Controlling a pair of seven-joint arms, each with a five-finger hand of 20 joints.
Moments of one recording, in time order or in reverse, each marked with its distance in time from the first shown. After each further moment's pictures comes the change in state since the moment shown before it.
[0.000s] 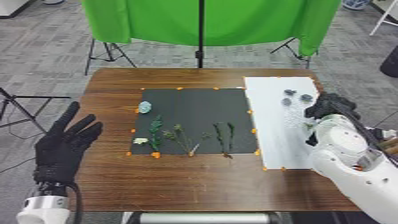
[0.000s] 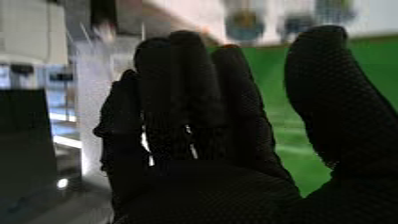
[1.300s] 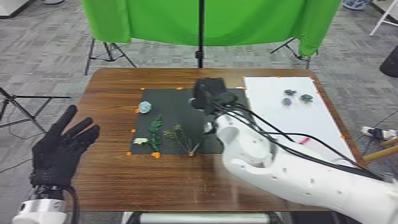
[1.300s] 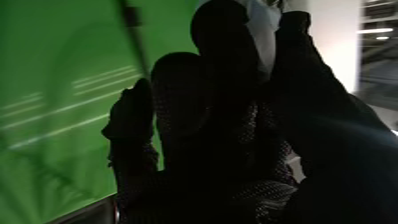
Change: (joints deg) left arm 1.1 -0.6 -1.3 -0.1 0.0 -0.1 -1.1; right arm 30.9 -23.6 -40.6 10.3 -4.6 21.3 -23.3
